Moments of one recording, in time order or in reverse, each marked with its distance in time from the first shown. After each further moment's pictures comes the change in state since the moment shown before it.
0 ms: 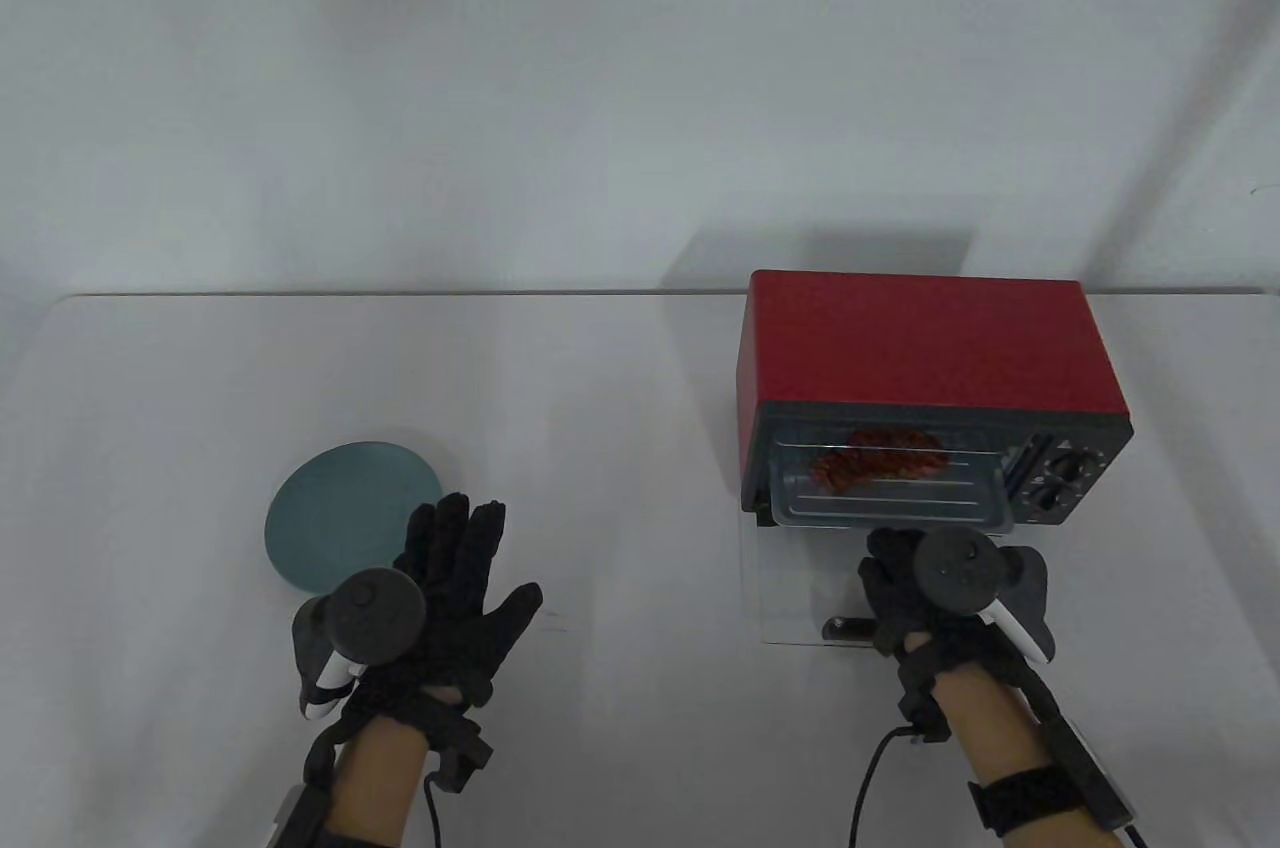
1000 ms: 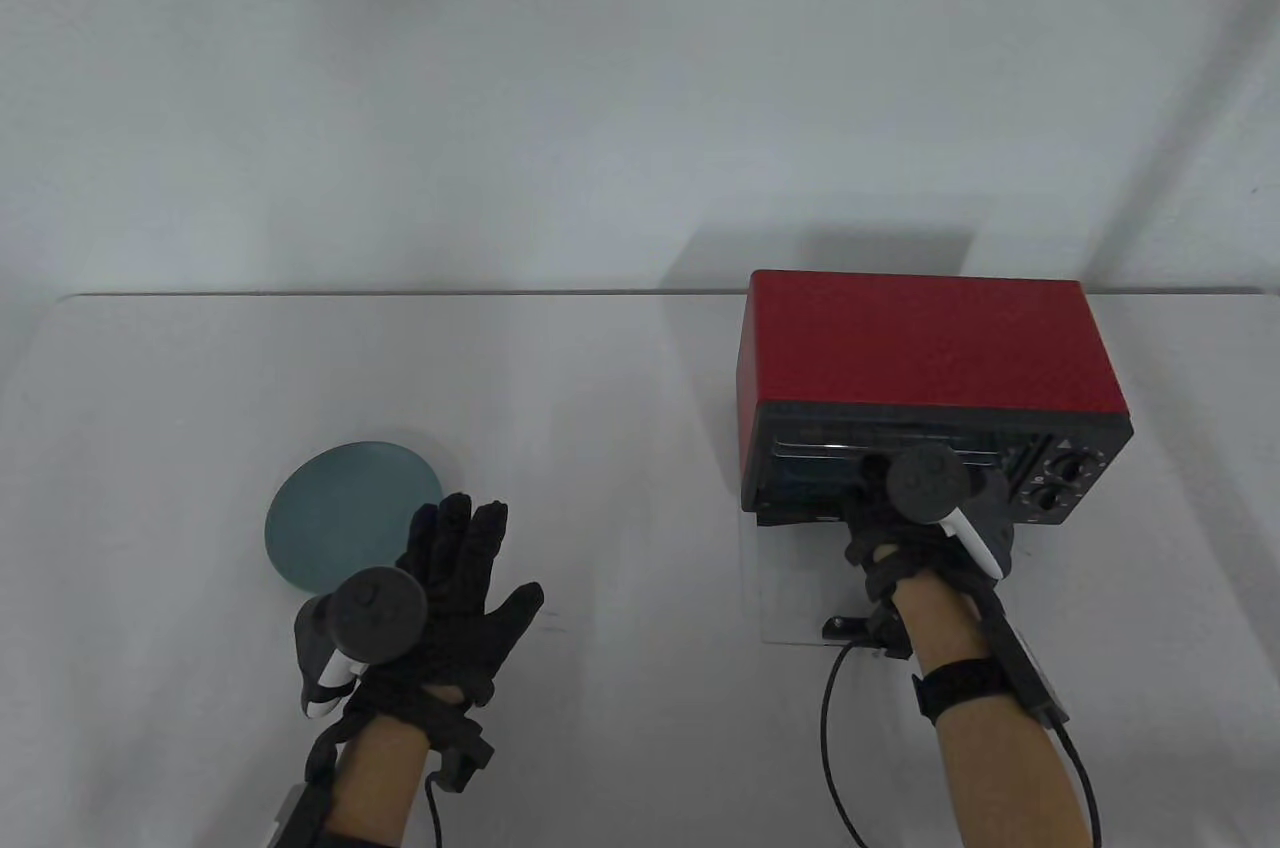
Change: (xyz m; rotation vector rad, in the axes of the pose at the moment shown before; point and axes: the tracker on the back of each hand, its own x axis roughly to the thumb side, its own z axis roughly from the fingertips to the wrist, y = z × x) left_hand 0.001 -0.001 -0.001 -0.008 0.000 0.004; right_hand -0.005 0.007 -0.074 0.008 0.147 -0.023
